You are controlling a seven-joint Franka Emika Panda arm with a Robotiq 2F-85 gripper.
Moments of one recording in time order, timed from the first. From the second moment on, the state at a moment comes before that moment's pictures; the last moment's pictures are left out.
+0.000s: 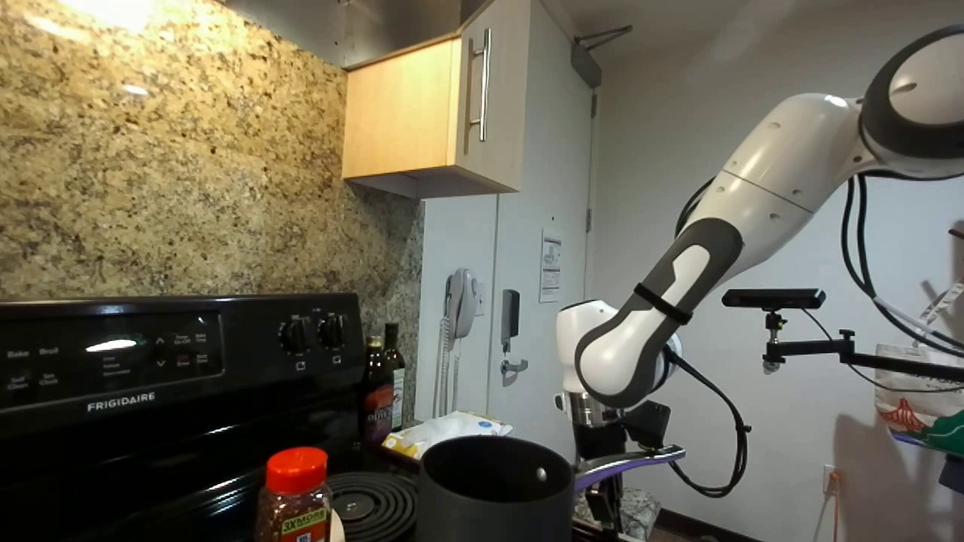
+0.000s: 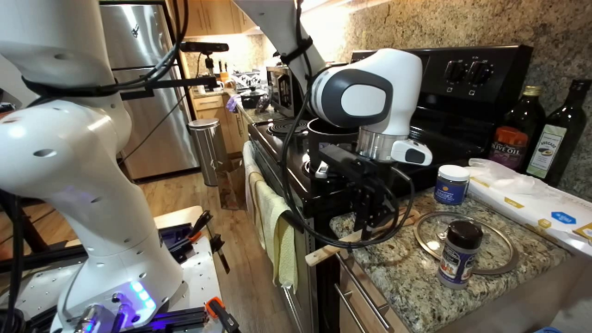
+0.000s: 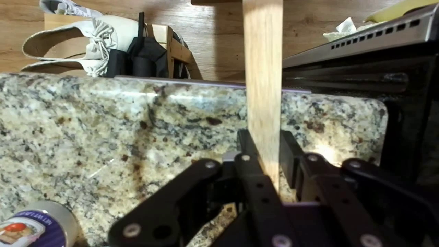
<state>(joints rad) -0.15 0.20 -0.16 -2.35 -0.07 2.38 -0.21</state>
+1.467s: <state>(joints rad) -0.17 -0.10 -0.18 -2.35 -0.10 2.26 -0.28</state>
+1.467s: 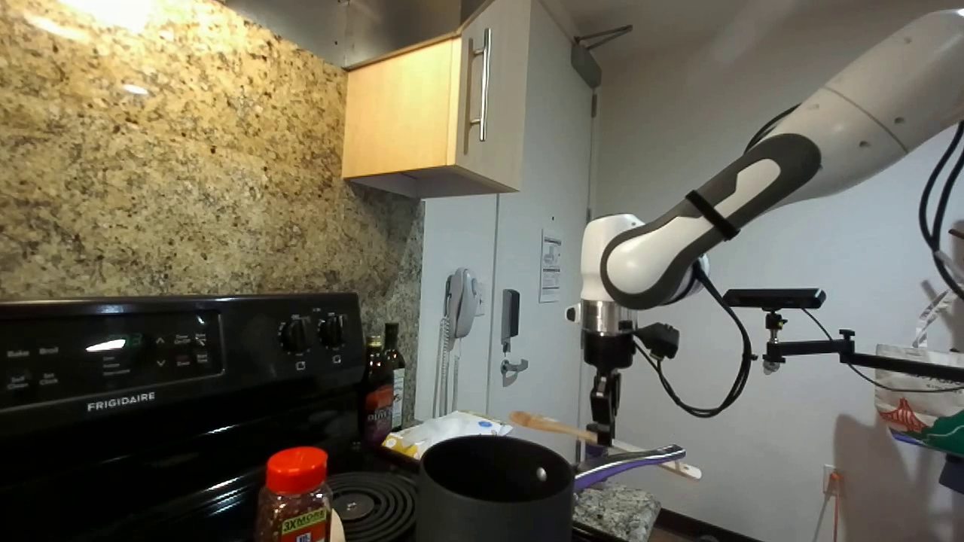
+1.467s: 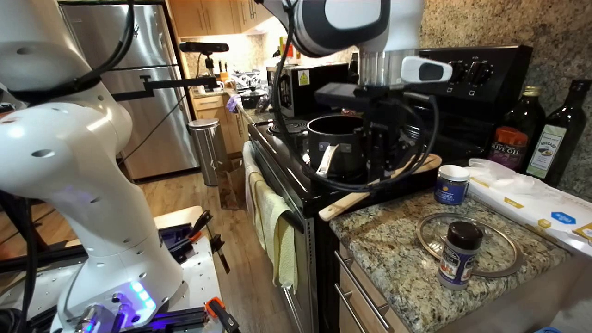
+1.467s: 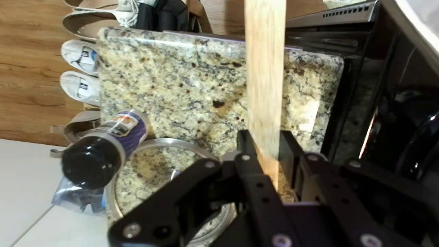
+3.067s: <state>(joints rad) 0.04 0.09 0.04 -1.65 -0.33 1.45 -0.35</state>
